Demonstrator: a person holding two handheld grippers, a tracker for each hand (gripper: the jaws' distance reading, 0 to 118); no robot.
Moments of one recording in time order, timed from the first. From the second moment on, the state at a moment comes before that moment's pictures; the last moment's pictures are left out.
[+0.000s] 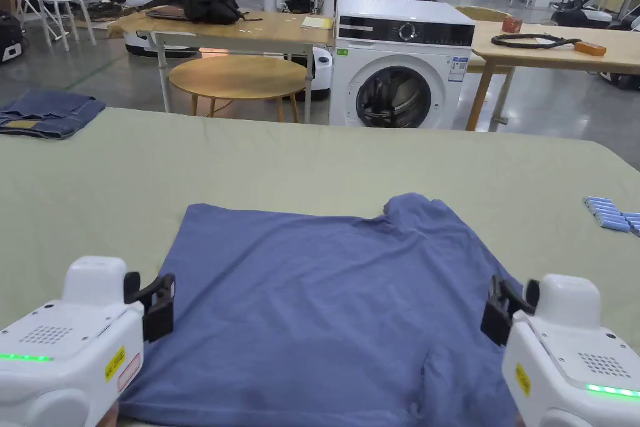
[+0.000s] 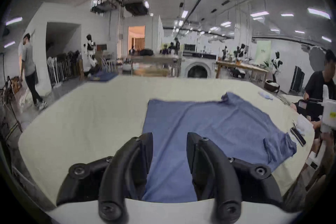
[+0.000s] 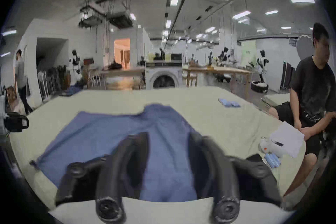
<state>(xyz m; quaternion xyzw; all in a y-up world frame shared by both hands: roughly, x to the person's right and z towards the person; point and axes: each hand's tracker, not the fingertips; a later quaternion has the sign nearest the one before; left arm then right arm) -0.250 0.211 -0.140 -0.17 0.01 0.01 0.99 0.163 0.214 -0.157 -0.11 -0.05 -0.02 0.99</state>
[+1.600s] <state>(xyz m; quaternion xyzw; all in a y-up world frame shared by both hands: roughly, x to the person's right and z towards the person) -0.315 0.115 -0.158 -0.52 0.05 0.06 0.85 0.141 0.150 -0.155 -0.25 0.01 0.00 0.97</state>
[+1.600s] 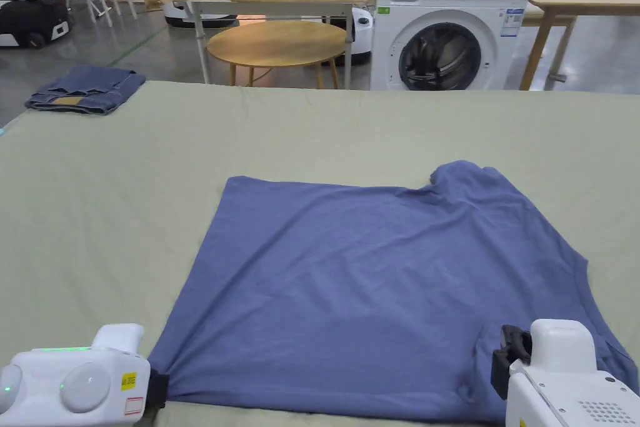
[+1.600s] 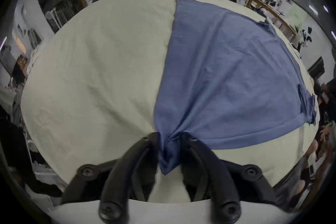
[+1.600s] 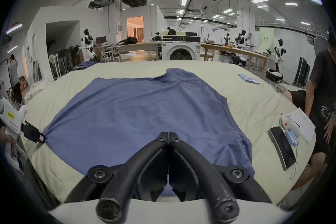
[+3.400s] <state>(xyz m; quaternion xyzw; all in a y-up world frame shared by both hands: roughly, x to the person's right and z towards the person) -0.332 0.203 -0.316 -0.41 0.00 0.06 0.91 0.249 0.210 -0.346 -0.38 -0.01 -0.05 0.92</state>
